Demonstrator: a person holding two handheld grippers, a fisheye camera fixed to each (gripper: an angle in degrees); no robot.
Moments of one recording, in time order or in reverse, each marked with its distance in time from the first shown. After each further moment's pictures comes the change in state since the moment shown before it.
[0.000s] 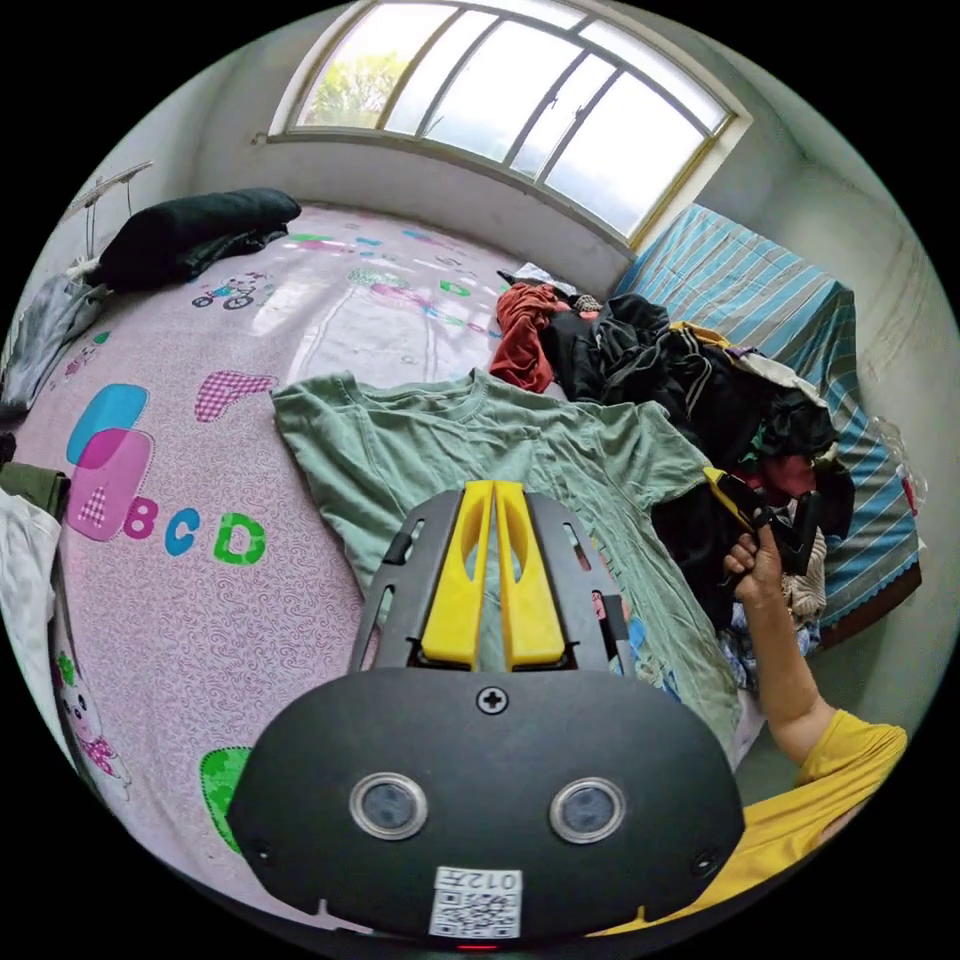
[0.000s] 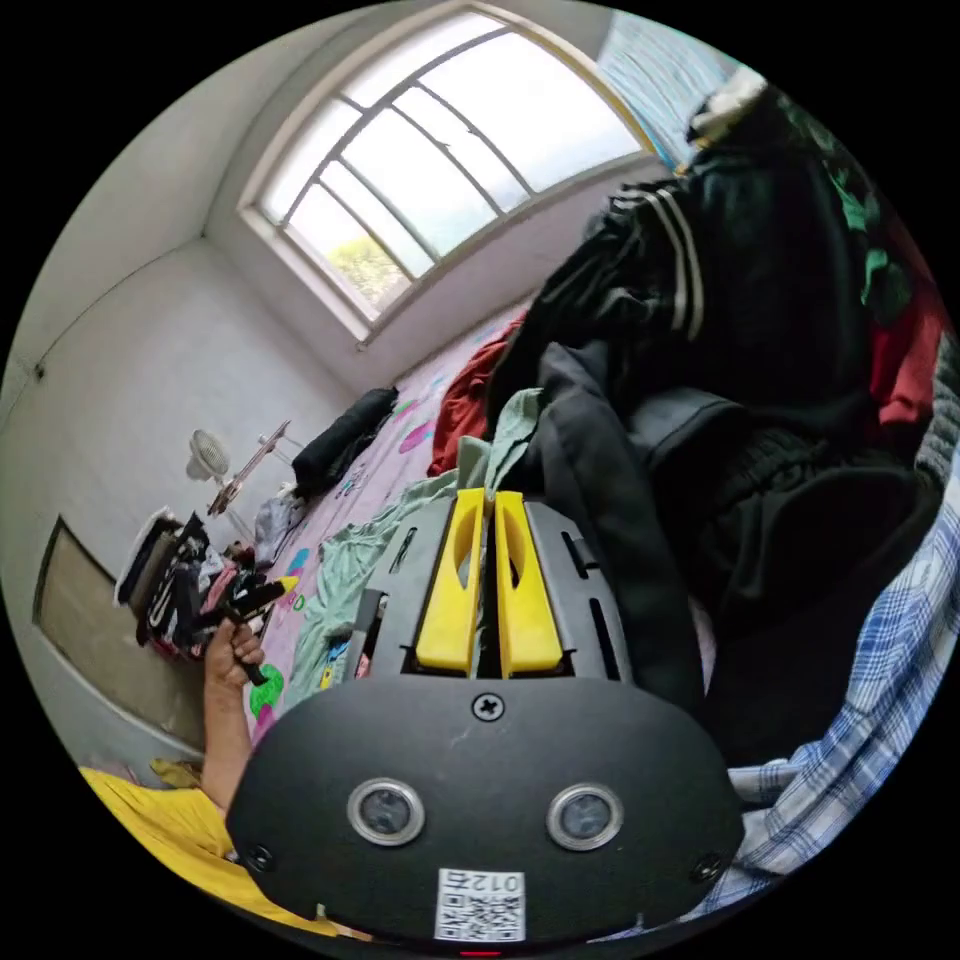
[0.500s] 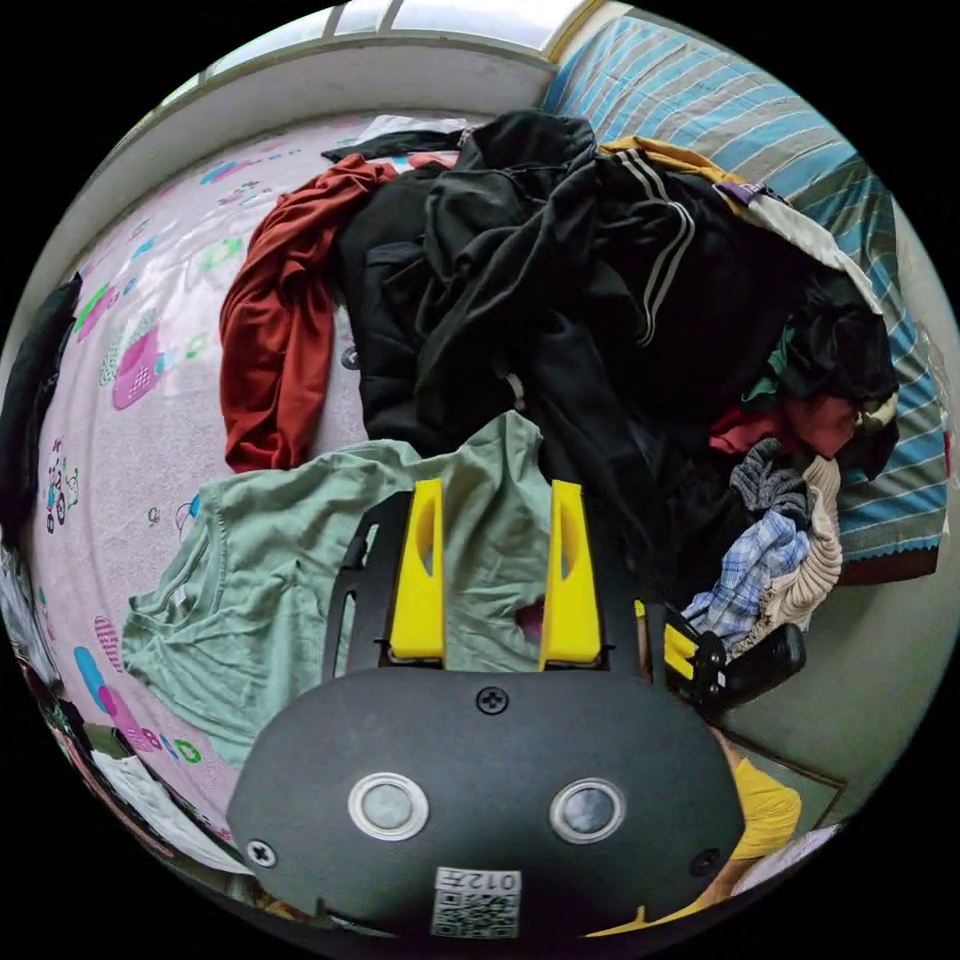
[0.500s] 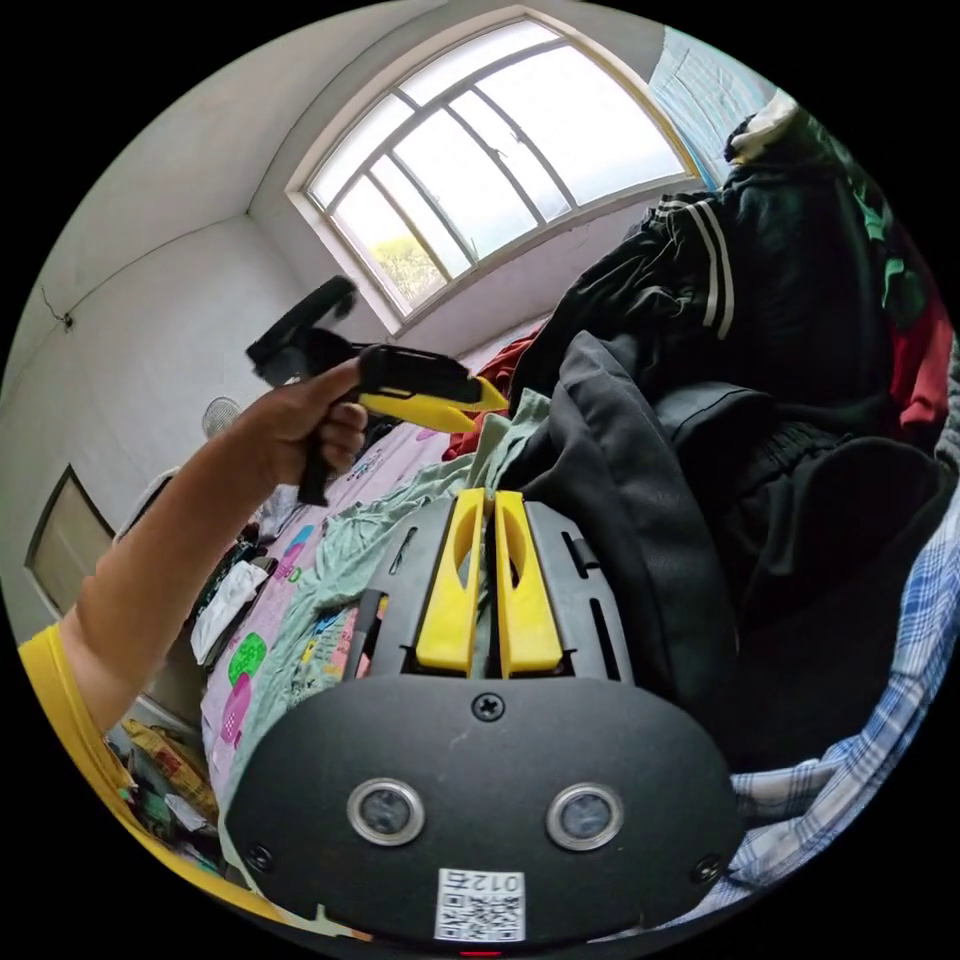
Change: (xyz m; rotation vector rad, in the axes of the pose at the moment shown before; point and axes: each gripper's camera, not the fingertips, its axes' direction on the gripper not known) left arm 0.257 -0.187 0.233 -0.512 -0.033 0.279; right arm -0.069 0.093 -0.029 0.026 -0.026 -0.086
